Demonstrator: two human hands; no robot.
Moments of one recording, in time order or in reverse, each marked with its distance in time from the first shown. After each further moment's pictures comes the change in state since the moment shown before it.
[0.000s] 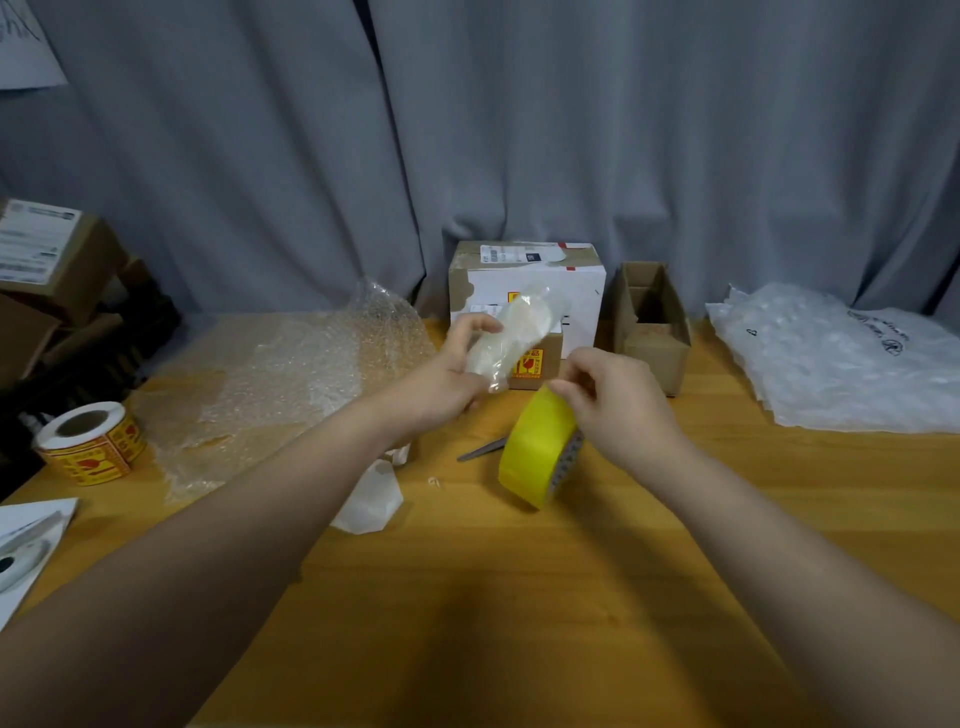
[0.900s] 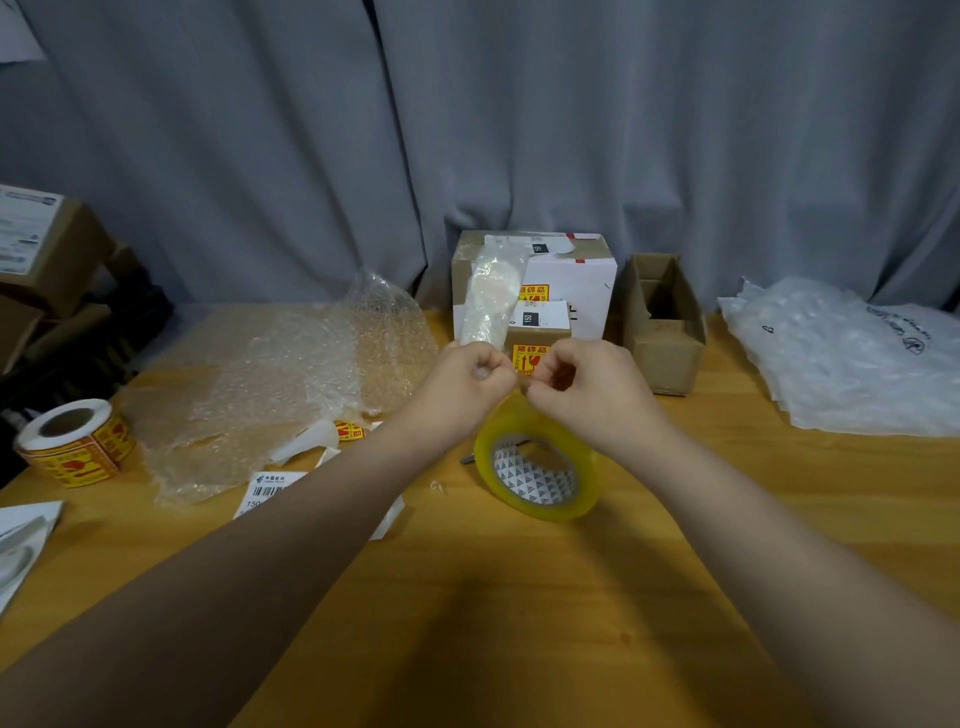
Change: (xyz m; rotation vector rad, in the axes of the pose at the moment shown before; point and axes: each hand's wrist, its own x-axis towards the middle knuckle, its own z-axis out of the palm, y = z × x) left_hand 0.012 -0.012 0.022 -0.031 0.225 -0.009; right_hand 0.020 -0.015 0.013 0.102 -0.064 0.035
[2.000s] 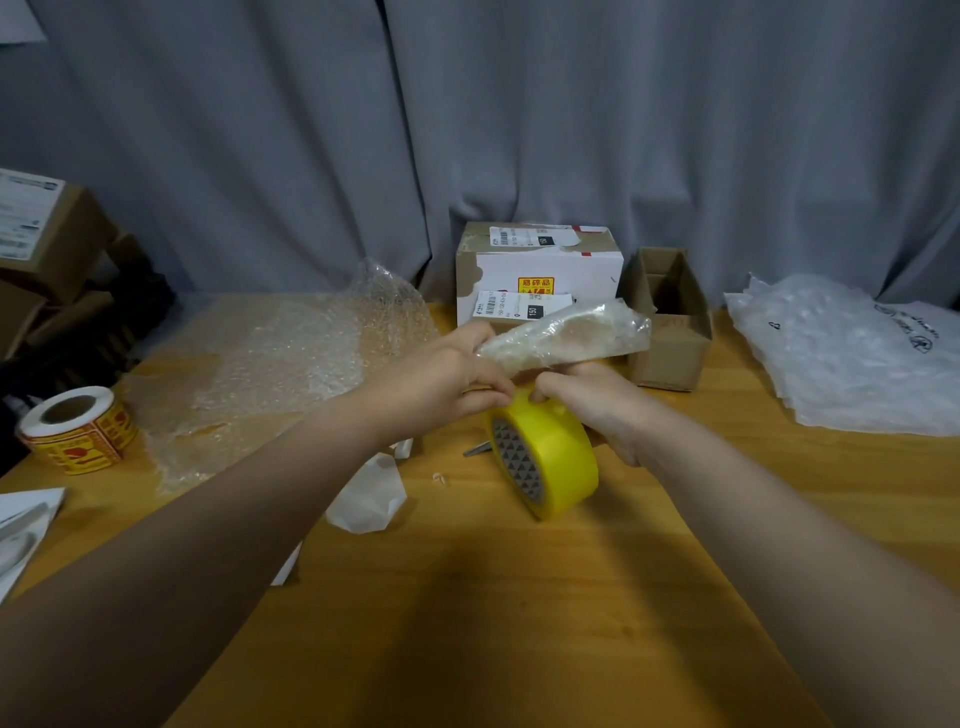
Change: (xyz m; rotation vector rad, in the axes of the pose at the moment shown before) left_hand 0.002 -0.007 -0.039 0.666 -0.229 0.554; right_hand 0.009 0.008 0.009 0.408 -0.371 0.466
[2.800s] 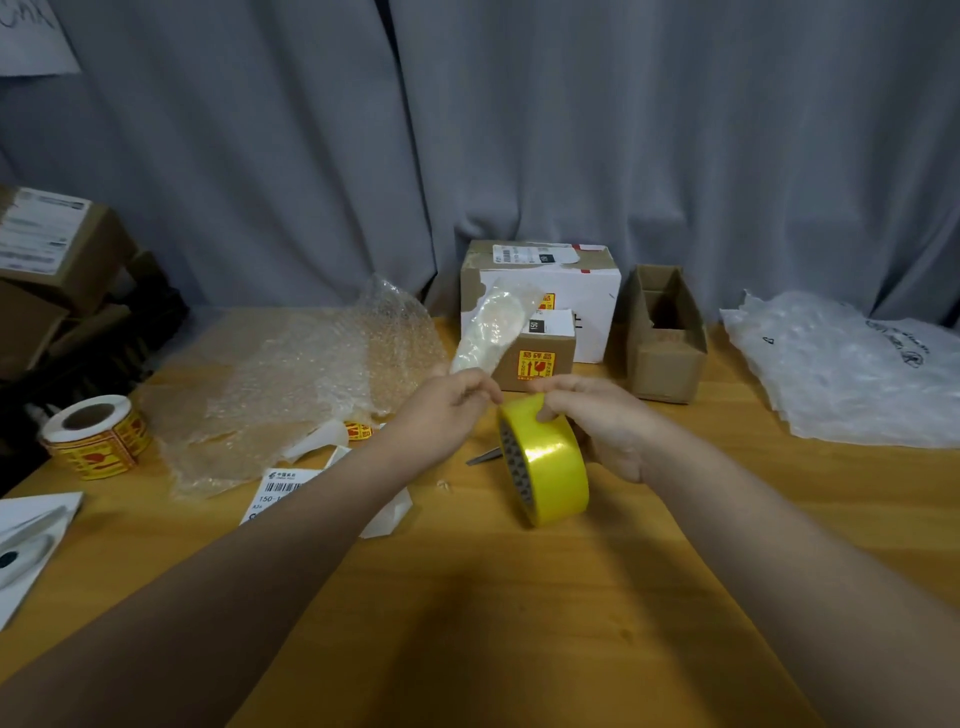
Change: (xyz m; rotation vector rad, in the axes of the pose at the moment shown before) left_hand -0.012 0.013 0.028 -0.496 0.092 -0.555; right_hand 0.000 0.011 0.001 0.172 -0.036 0.042
